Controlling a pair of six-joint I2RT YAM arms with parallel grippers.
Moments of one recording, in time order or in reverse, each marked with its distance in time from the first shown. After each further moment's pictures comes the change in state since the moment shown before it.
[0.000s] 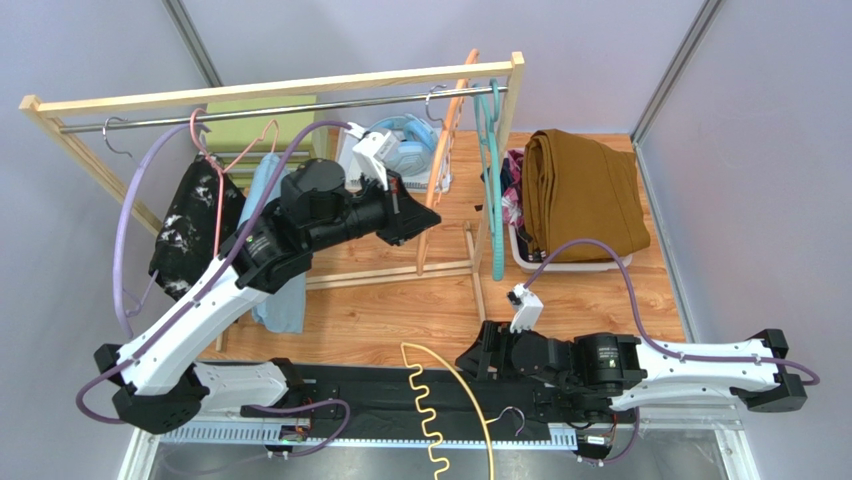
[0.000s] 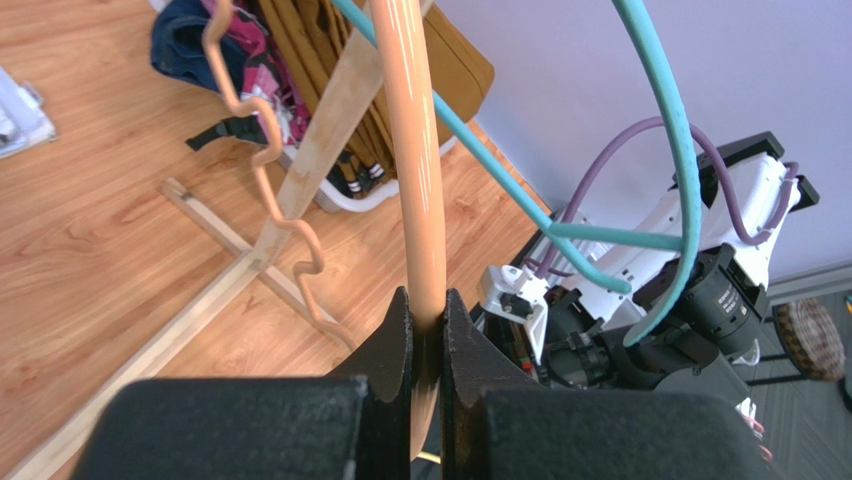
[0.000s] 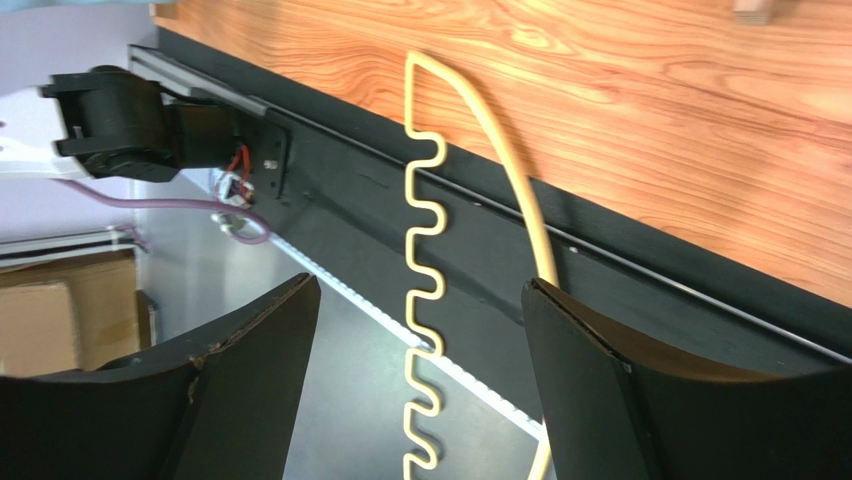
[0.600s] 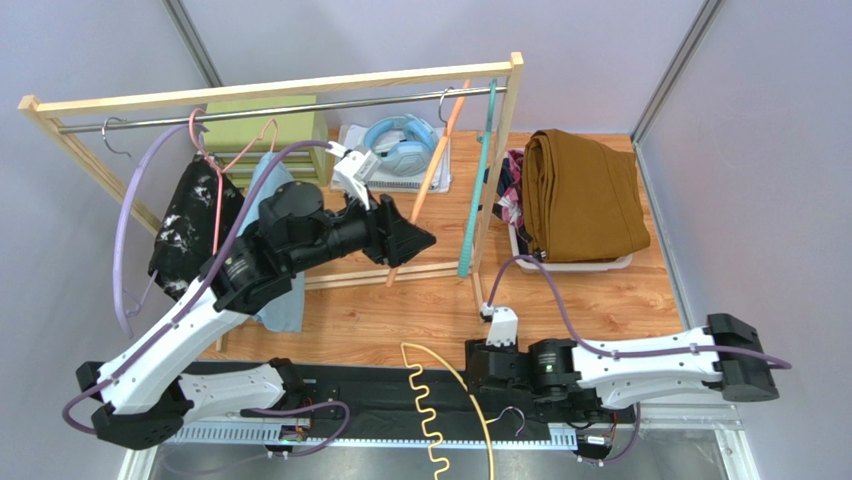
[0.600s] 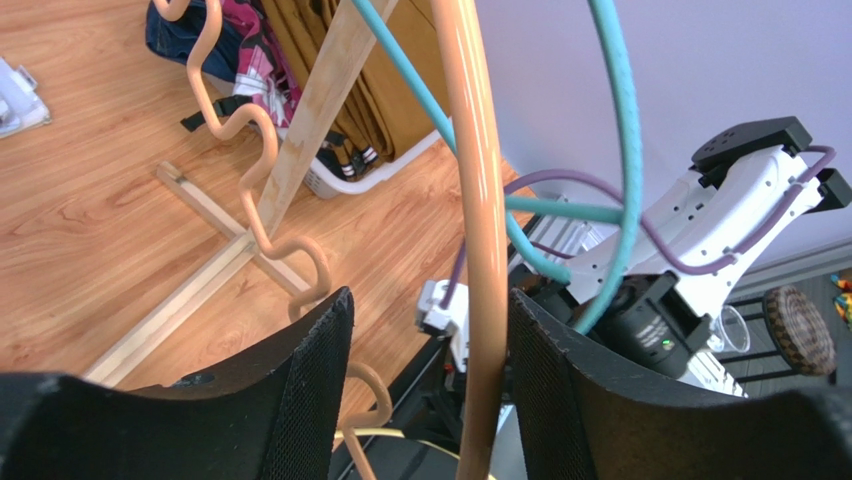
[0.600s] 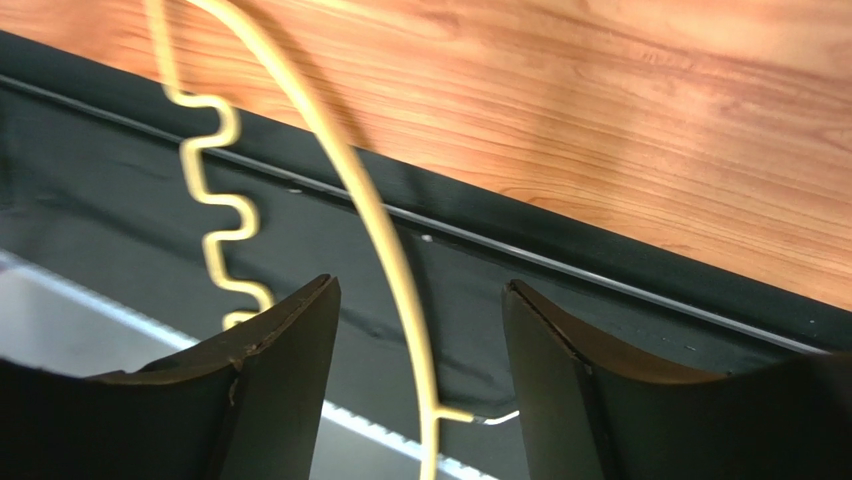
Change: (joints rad) left arm -0.040 -0.091 -0.095 0.026 -0.017 -0.013; right arm 0.000 0.313 -0.035 -0.036 -0.022 0.020
